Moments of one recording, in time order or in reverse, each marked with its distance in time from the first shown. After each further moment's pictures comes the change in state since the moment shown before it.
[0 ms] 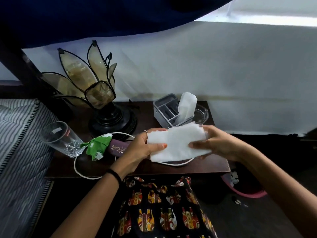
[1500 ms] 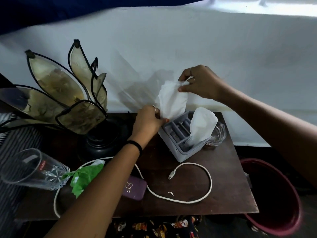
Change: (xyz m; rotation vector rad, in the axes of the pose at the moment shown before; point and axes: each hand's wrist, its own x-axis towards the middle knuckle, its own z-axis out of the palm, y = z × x) left_hand 0.153 0.044 -0.024 0.829 0.371 0.145; right_hand 0.188 -0.111 -0.061 -0.877 0.402 -0.361
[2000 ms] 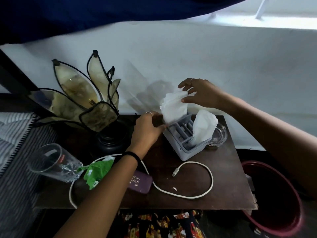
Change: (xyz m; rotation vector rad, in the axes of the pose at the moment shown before) left_hand -0.037 -0.006 -0.018 -0.026 0.087 -0.018; right_hand -0.015 -0.008 0.003 -0.081 -0.132 0.010
